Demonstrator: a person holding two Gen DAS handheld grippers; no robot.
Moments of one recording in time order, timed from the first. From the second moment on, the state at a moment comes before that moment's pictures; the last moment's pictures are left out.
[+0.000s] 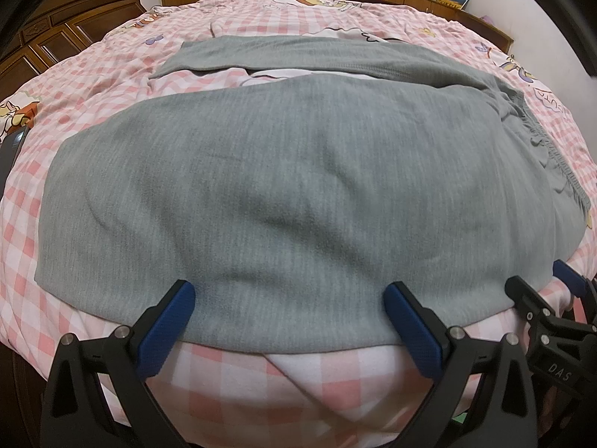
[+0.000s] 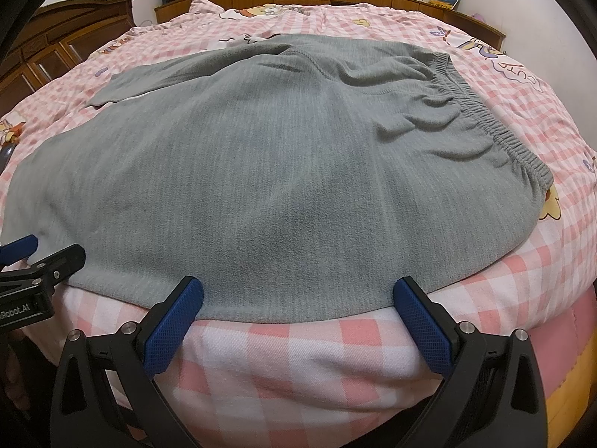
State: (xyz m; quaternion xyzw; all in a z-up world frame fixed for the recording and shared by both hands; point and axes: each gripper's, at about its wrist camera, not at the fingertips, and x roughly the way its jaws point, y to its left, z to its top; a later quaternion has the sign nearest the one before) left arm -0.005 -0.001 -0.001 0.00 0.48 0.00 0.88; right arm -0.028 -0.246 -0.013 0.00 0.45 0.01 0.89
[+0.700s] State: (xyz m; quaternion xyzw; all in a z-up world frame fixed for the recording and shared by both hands) left arm -0.011 0.040 0.023 -0.02 0.47 0.00 0.88; right arm -0.027 -0.379 0.042 0.06 0.42 -0.06 0.91
